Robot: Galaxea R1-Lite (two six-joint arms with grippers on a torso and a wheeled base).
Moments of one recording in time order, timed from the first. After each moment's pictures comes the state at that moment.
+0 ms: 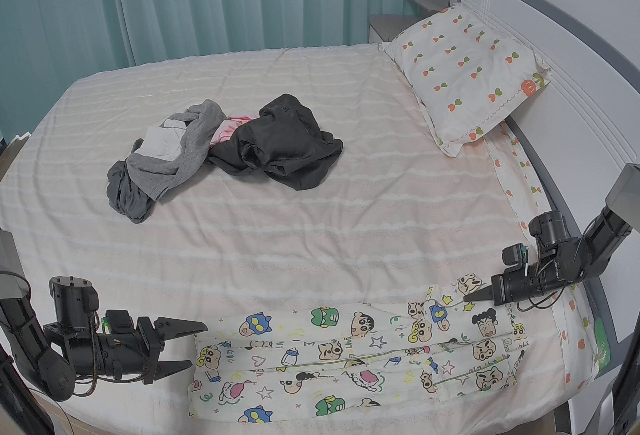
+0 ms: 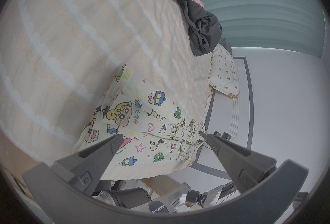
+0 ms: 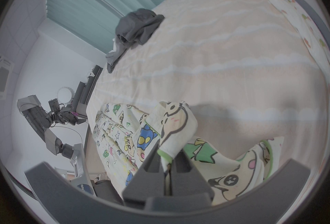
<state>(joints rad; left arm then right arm) -0.03 1.88 -0.02 -1.18 -0.69 -0.95 0.00 2.15 -0.81 -0.33 0.67 -0.07</state>
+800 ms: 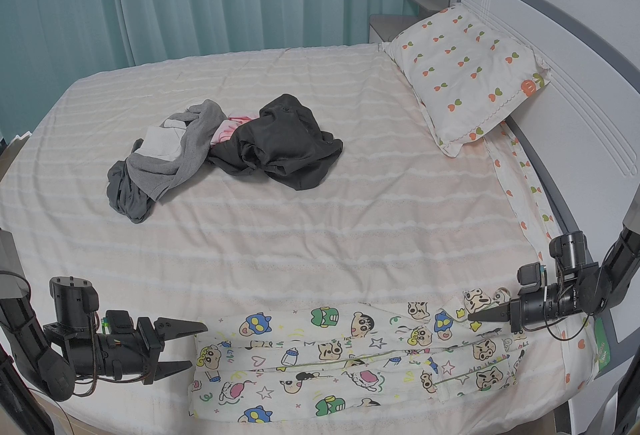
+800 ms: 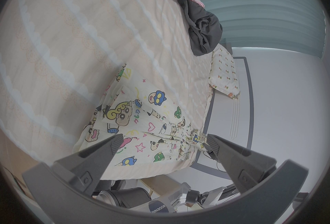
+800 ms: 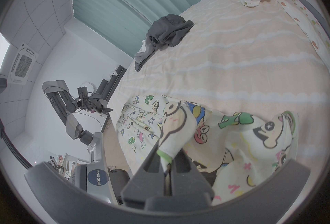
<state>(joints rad) -0.03 1.88 -0.02 -1.18 -0.69 -0.95 -0.01 2.03 -0.50 -0.61 0.89 -0.14</state>
